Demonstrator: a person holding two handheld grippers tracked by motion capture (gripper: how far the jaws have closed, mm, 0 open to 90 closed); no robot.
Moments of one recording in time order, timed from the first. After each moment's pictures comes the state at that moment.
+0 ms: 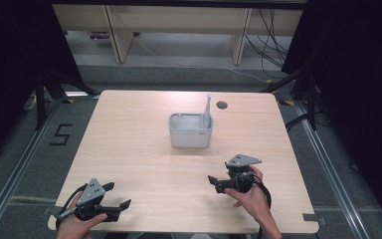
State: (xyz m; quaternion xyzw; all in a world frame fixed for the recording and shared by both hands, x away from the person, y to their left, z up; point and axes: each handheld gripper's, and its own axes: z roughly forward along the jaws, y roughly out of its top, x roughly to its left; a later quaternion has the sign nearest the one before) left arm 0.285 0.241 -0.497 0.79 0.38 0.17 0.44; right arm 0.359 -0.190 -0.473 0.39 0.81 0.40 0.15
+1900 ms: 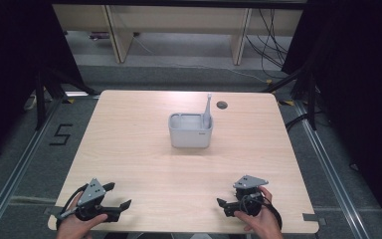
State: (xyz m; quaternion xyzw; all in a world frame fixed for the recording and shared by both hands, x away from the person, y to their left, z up) left arm 0.285 0.239 -0.498 0.79 0.38 0.17 0.45; right arm 0.311 -0.212 -0.496 0.40 0.84 0.35 0.13
